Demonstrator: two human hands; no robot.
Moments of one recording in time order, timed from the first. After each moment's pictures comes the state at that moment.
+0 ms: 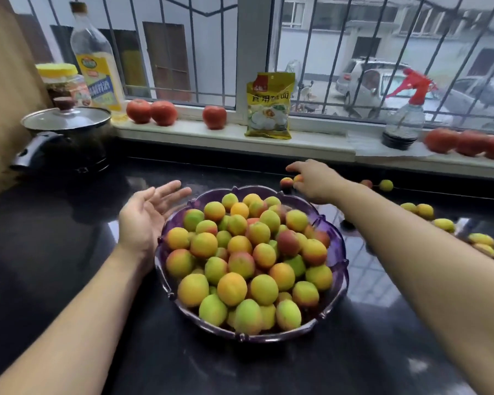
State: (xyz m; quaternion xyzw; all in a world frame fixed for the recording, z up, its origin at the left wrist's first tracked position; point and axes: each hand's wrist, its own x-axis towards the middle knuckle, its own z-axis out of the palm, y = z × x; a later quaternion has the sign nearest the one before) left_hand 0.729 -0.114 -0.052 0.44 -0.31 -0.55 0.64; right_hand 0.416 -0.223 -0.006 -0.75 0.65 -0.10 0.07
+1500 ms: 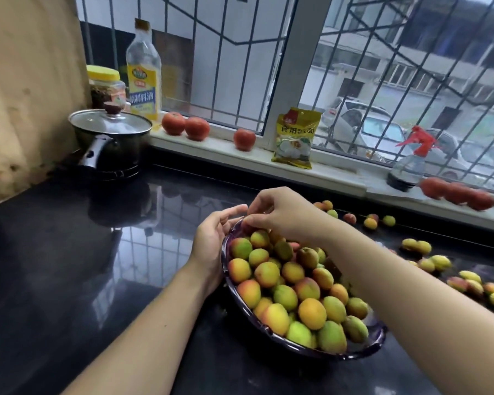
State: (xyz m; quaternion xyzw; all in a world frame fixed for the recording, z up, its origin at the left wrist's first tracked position) left_hand 0.715 -0.087 -0.039 0.34 -0.27 -0.68 0.58; right_hand 0.573 -0.114 0.043 -0.80 0.55 -0.18 0.19
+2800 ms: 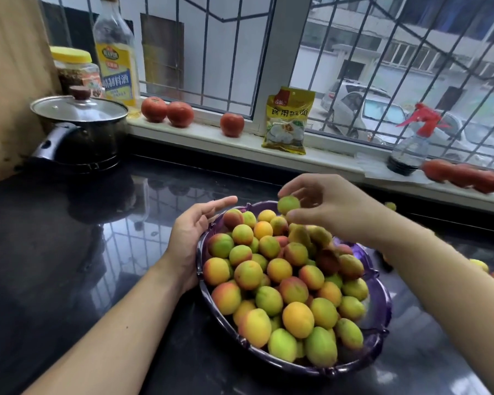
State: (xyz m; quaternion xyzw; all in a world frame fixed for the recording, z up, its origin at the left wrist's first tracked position) left_hand 0.718 -0.107 -0.057 0.33 -0.31 -0.70 0.56; right_hand 0.488 -0.099 0.059 -0.78 0.53 -0.21 0.25
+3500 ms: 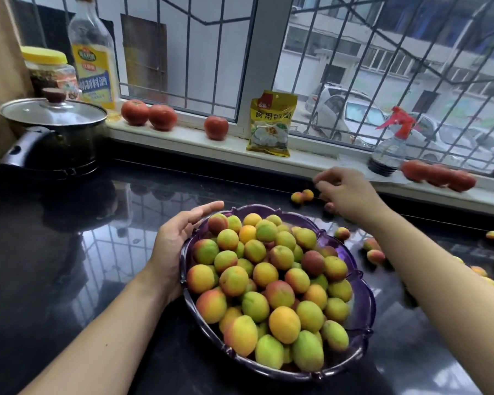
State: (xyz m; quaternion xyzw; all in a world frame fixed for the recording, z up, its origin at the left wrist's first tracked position) left_hand 0.716 -0.104 -0.057 0.33 -0.31 -0.70 0.55; right_hand 0.417 -0.170 0.030 -0.65 0.66 -0.34 0.13
